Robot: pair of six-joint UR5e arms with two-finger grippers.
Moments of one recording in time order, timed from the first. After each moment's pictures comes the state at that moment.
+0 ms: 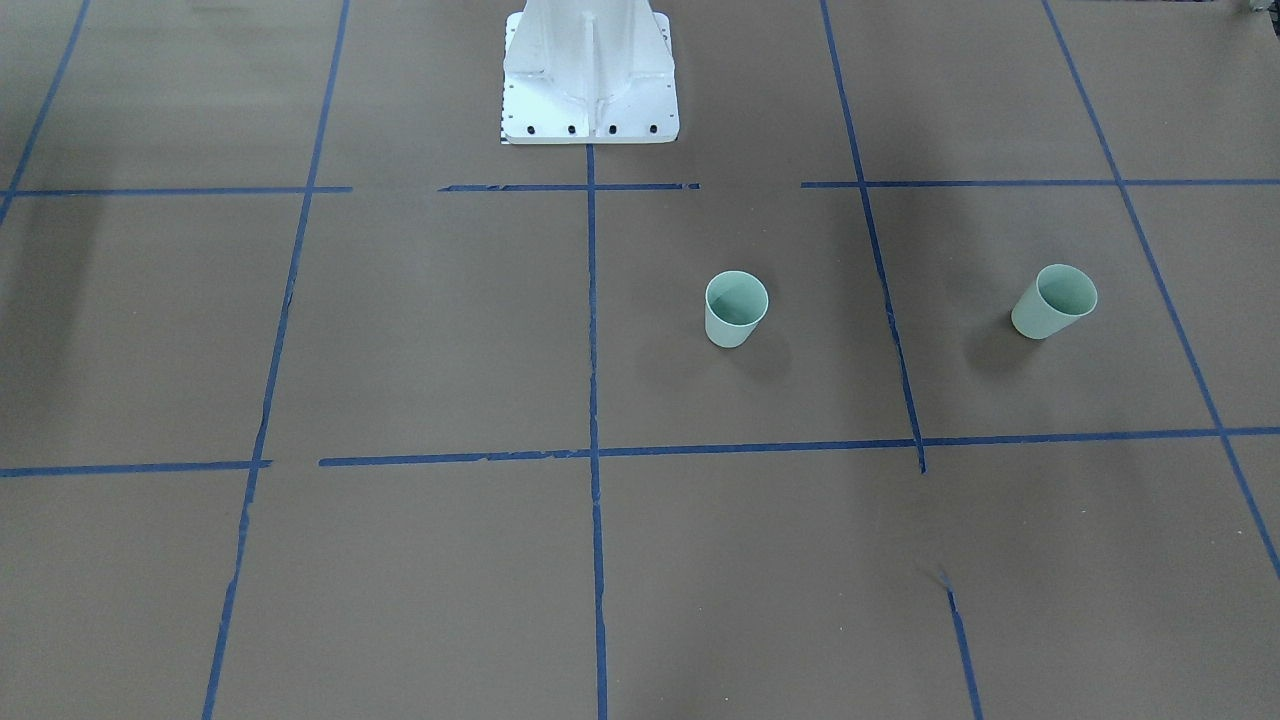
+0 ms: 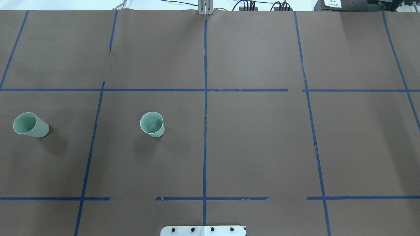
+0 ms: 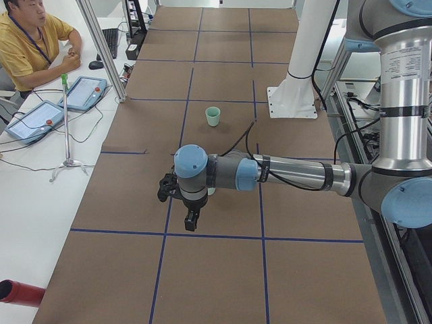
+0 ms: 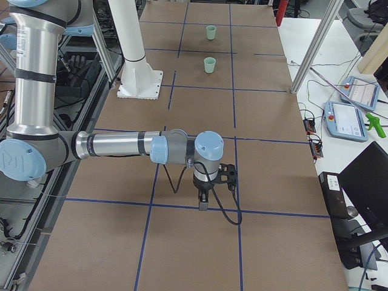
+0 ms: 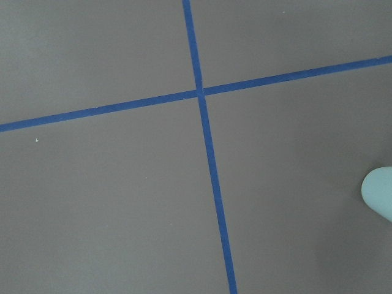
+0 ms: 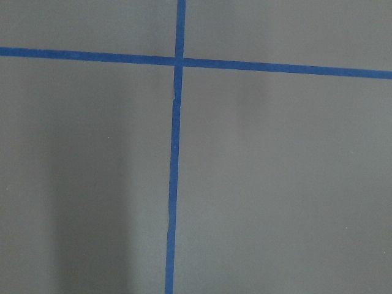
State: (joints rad) left arm -1.49 -1.48 -1.77 -1.61 -2.36 -0.02; right arm 1.56 -1.71 1.79 -1.68 2.26 -0.04
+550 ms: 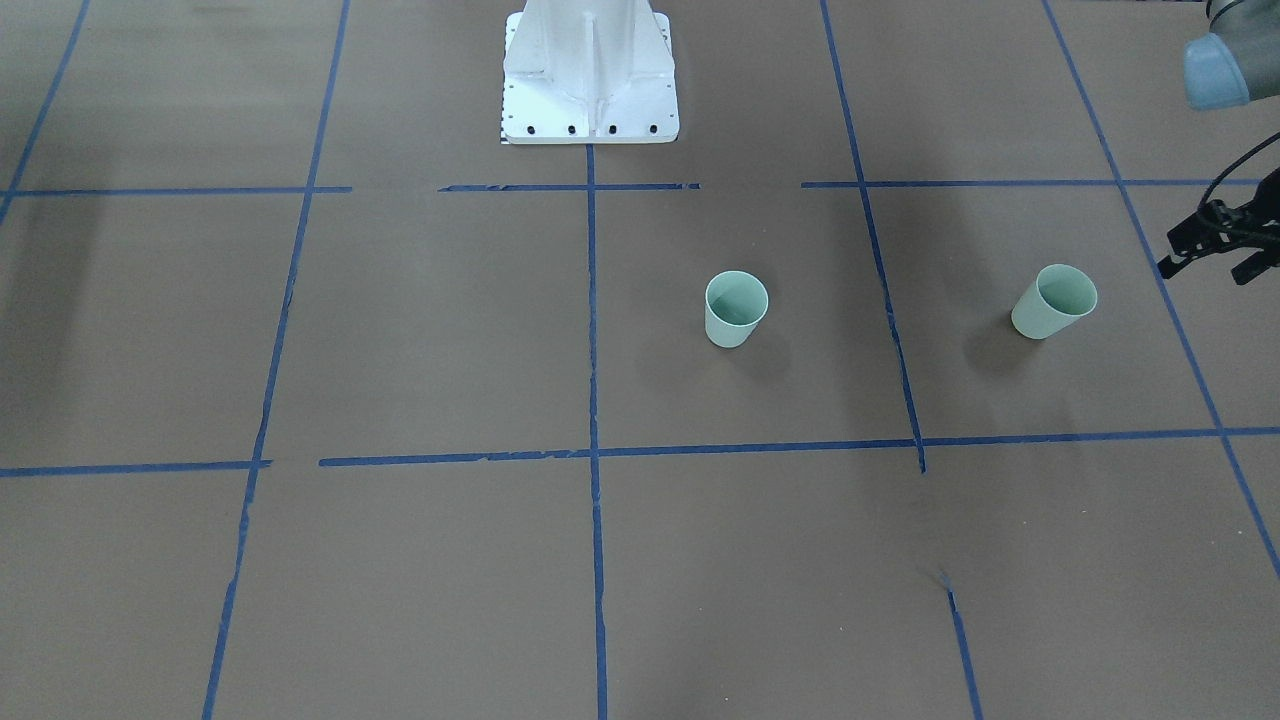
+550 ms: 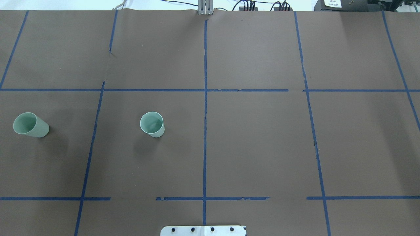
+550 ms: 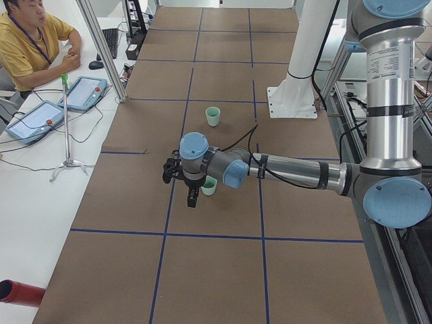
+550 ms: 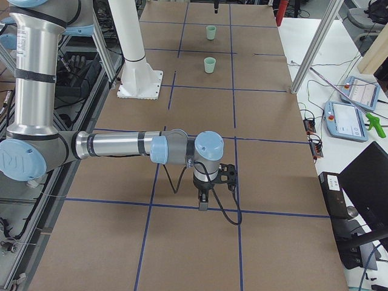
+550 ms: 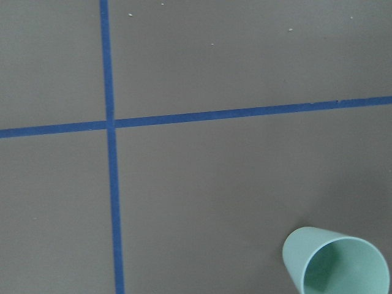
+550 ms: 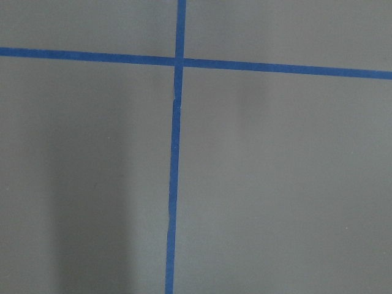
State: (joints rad) left arm -1.25 -1.46 -1.76 -1.97 -2.34 -0.49; right arm 1.56 -1.71 1.79 -1.68 2.26 -0.04
